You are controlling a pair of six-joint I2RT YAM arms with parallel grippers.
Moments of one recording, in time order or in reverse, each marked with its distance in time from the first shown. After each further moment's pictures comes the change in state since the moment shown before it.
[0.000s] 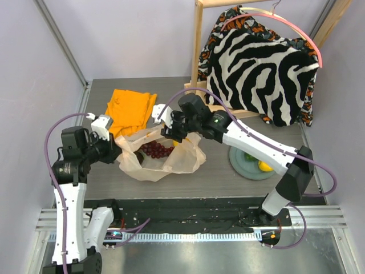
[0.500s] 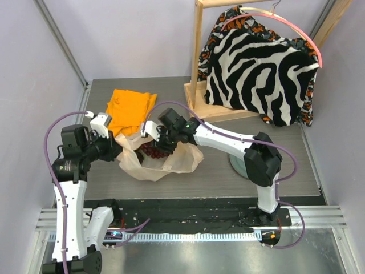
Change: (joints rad) left arm 0.006 0.013 0.000 0.033 0.024 -0.058; right arm 0.035 0.307 0.045 0.006 -0.041 0.040
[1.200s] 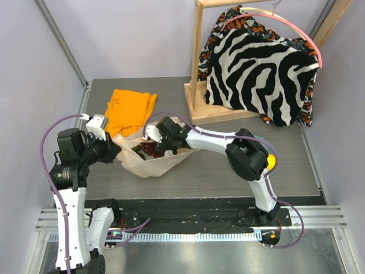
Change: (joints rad) left arm 0.030 -0.061 0.002 0.000 0.000 -0.016; right arm -0.013 0.163 -0.038 0.132 0.396 -0.055
